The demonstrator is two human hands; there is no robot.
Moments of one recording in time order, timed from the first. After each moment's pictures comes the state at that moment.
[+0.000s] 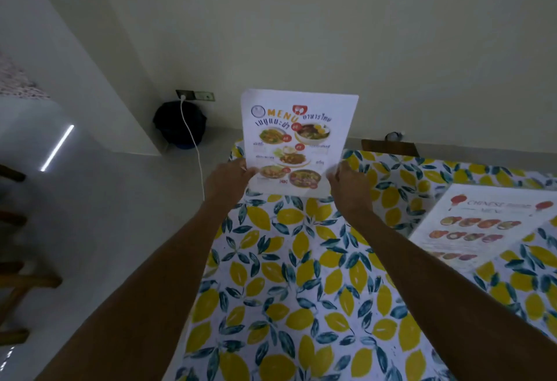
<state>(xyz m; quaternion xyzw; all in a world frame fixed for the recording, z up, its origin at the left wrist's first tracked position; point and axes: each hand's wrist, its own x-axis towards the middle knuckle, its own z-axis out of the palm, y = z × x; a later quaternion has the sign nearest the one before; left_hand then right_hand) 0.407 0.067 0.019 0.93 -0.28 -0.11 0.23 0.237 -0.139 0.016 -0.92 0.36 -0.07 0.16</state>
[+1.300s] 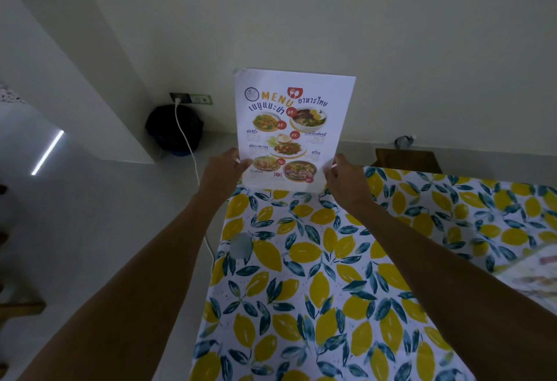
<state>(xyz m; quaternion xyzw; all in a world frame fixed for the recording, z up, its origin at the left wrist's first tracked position) 0.545 0.027 -0.058 0.90 -0.30 -0.12 0.31 0.346 -0.187 -0.032 -0.91 0.31 -0.11 0.25</state>
